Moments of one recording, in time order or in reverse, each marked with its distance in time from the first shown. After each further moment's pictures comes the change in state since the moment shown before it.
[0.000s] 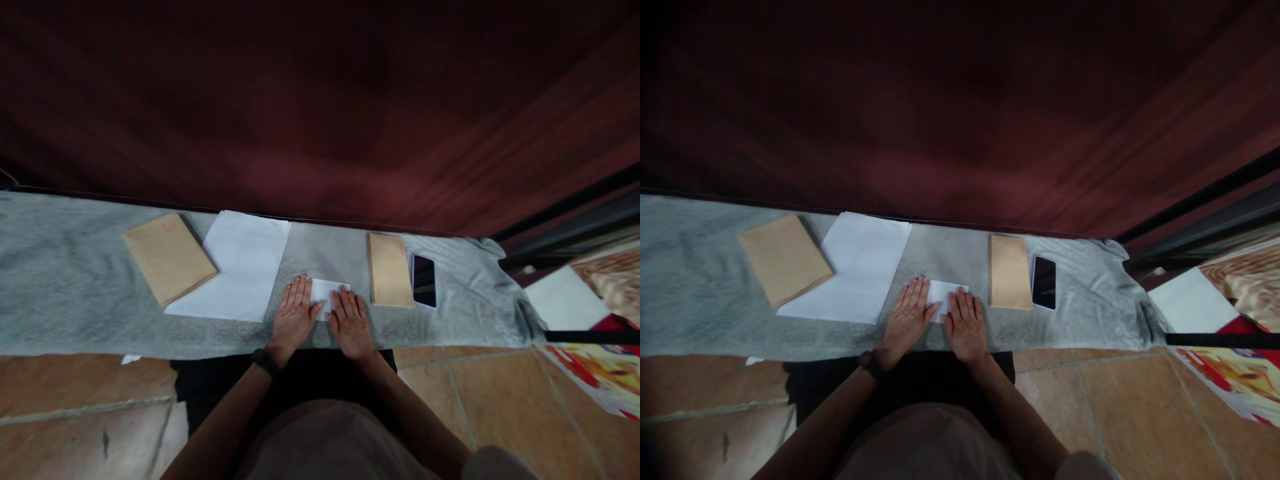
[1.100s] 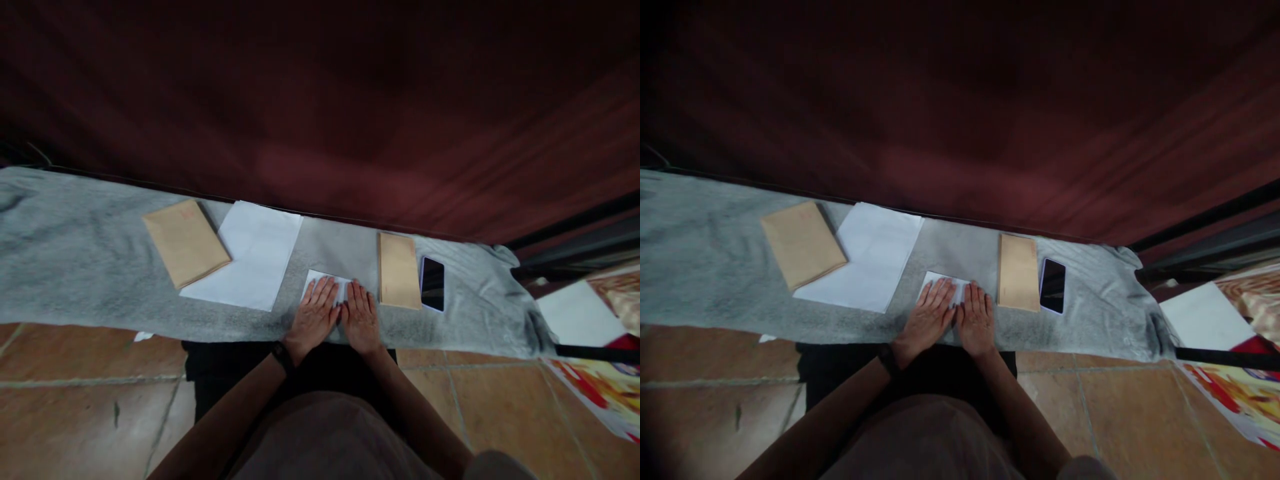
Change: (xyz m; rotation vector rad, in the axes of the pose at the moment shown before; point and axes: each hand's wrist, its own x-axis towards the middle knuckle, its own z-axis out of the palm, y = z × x) left_hand -0.005 0.025 -0.006 -0.031 -0.041 0.155; right_hand 0.002 0.005 0.003 -0.024 0.047 0.048
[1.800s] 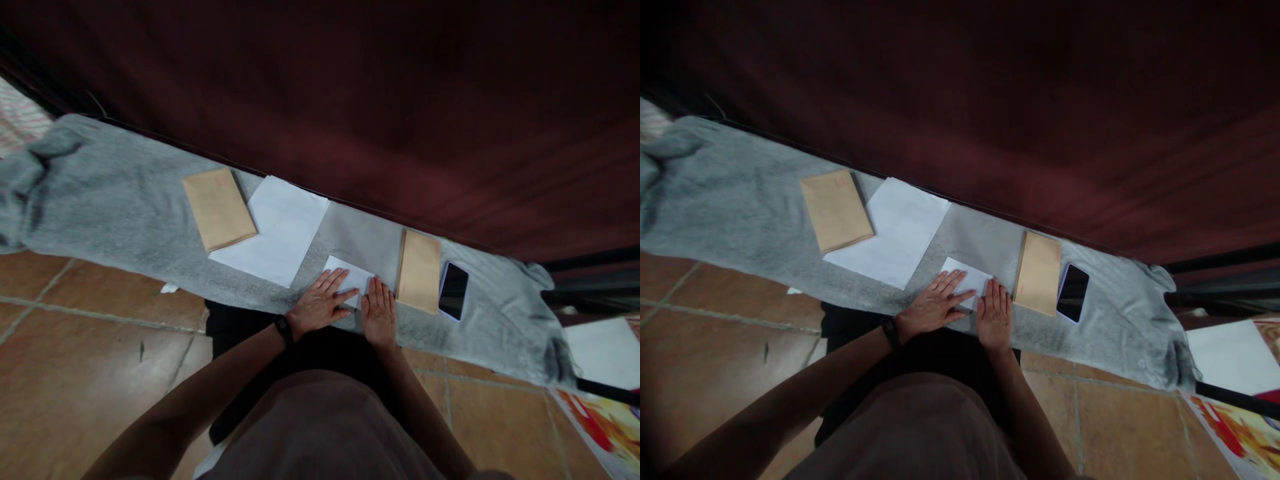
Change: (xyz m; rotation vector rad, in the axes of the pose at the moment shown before) left_hand -0.018 -0.017 -0.023 -0.099 -0.092 0.131; right_hand -0.014 0.020 0.003 0.044 -0.010 -0.003
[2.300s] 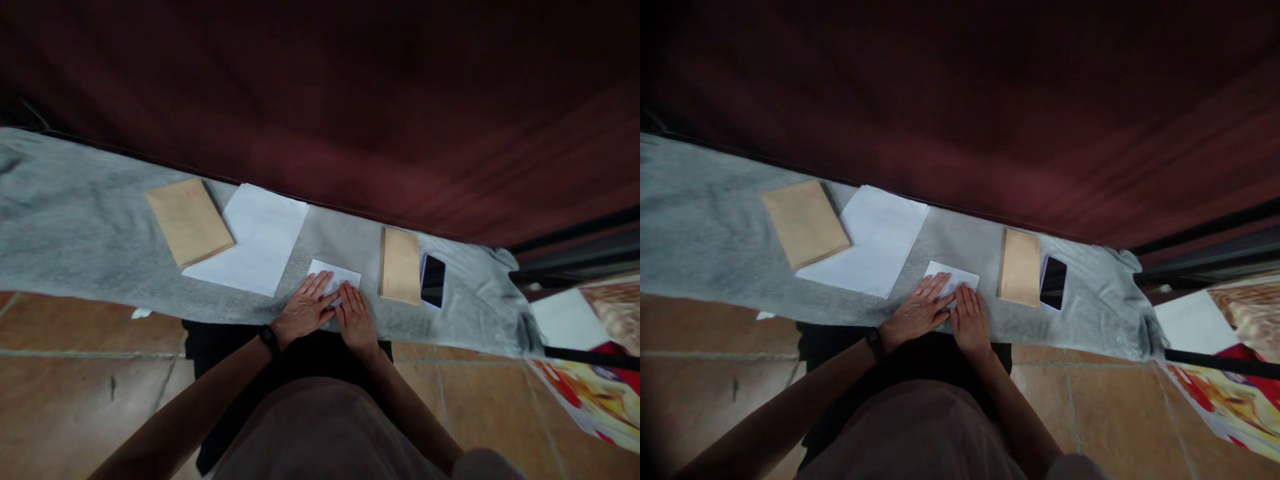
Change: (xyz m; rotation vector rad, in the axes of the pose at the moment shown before) left_hand 0.001 -0.002 0.004 0.030 0.035 0.028; right_hand -0.003 -0.024 -0.018 0.066 -0.106 -0.158
